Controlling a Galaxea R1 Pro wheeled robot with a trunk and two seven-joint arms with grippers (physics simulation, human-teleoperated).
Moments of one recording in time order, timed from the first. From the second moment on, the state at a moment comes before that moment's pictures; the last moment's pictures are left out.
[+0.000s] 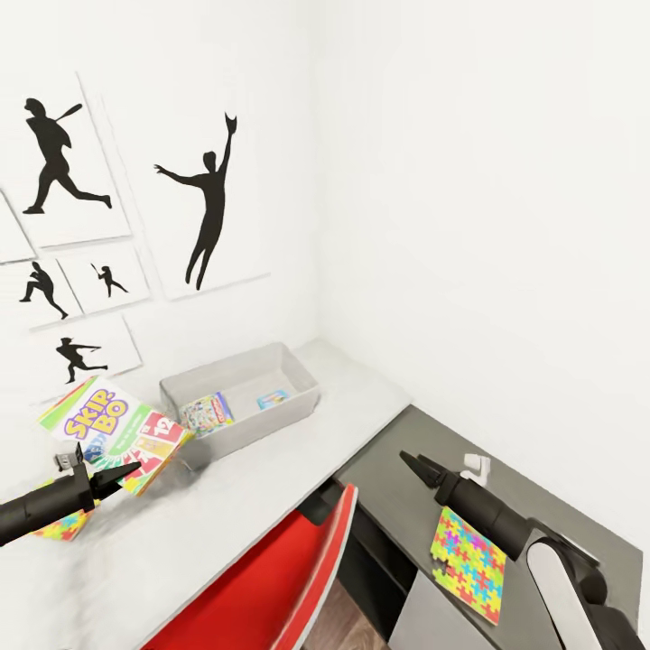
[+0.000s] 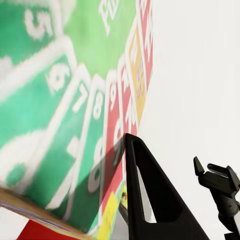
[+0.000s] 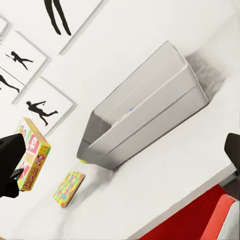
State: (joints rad) left arm -0.45 0.41 0.54 -0.97 0.19 1.01 -1.35; right arm -0.17 -0.11 -0.12 -1.55 -0.69 0.56 0.63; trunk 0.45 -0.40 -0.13
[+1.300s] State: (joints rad) left arm -0.45 0.41 0.54 -0.97 0.19 1.01 -1.35; right arm -0.17 -0.11 -0.12 -1.55 -0.69 0.56 0.64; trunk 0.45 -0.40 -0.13
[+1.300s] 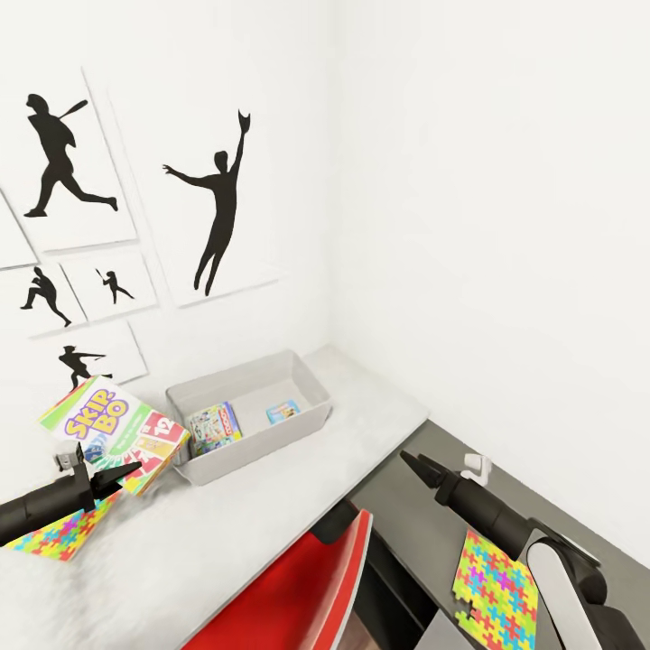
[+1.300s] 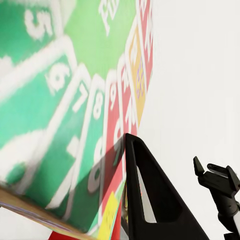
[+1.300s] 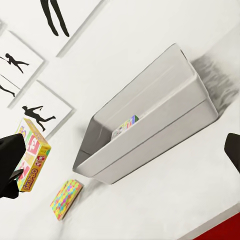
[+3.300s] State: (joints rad) left arm -0.91 0.04 0.49 -0.71 0.19 0.85 -0.60; right arm -0.17 -0.12 -0.13 -1.55 -0.69 0.56 0.65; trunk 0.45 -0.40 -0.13
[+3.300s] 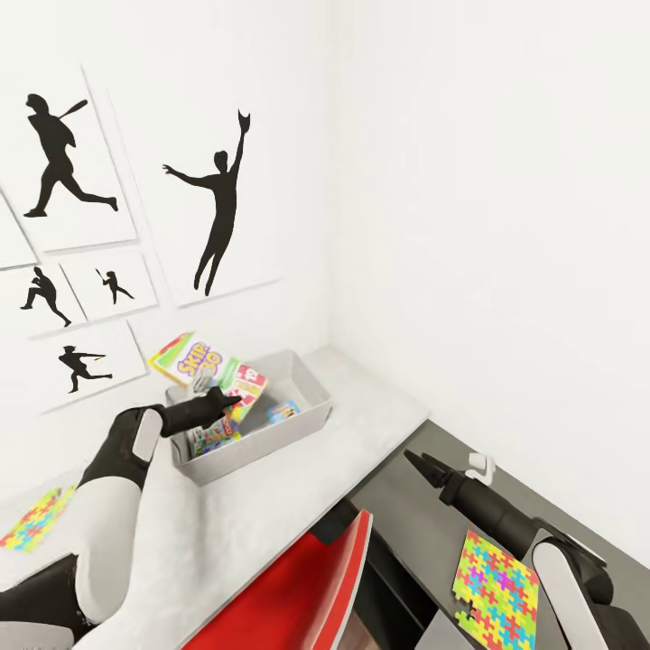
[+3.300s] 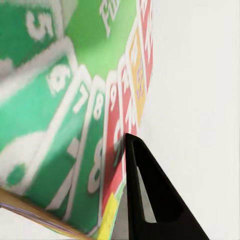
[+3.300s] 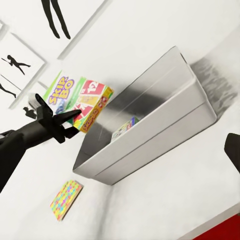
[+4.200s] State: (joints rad) left arm -0.91 -0.17 0.58 -0.72 0.47 0.43 -0.27; right arm -0.17 -0.12 -0.18 -1.55 -0.70 0.55 0.65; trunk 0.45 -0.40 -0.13
